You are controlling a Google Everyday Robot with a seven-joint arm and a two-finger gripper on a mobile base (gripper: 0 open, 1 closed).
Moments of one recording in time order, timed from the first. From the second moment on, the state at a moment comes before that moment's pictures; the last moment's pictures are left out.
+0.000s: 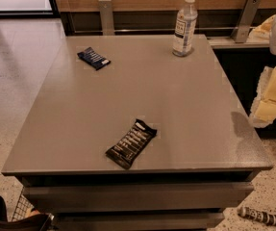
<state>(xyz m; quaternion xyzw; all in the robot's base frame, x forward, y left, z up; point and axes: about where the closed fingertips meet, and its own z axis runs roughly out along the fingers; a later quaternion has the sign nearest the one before) 0.438 -0.214 0.986 -0.60 0.78 -0.05 0.17</state>
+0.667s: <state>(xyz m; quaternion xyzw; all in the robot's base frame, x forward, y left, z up) 0.466 -0.208 0.986 -0.59 0.78 -0.05 0.21</state>
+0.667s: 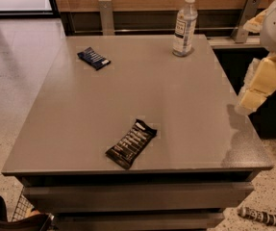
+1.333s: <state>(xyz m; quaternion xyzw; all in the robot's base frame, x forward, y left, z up) 0.563 -0.124 0.970 -0.52 0.76 0.07 0.39</state>
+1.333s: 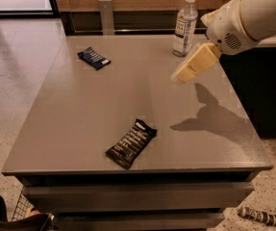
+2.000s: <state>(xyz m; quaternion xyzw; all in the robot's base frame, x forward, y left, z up) 0.625 -0.064 0.995 -0.47 0.69 0.11 0.54</state>
